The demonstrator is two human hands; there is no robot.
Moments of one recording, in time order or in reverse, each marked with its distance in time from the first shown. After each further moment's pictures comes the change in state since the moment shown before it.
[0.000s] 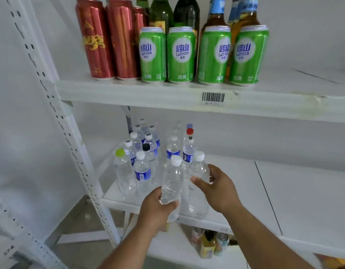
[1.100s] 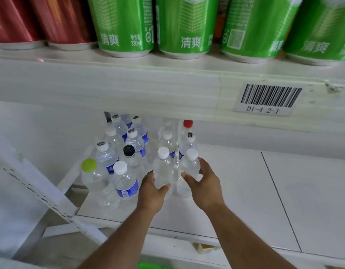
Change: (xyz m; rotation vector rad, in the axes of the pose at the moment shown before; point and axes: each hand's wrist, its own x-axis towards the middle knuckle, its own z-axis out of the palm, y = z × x) left_hand 0.179 -0.060 0.042 0.057 -0.020 -0.123; right_hand 0.118 0.048 0.080 0.083 0.066 0.114
